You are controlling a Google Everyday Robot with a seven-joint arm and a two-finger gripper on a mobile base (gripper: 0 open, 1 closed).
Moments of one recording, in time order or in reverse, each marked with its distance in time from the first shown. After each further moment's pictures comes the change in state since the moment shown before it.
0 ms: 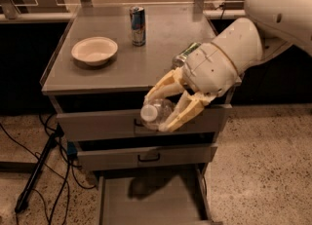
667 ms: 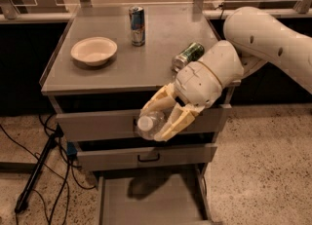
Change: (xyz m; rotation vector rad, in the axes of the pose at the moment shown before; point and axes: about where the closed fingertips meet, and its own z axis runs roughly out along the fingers) arm 0.034 -0.007 0.033 -0.071 -0.070 0.052
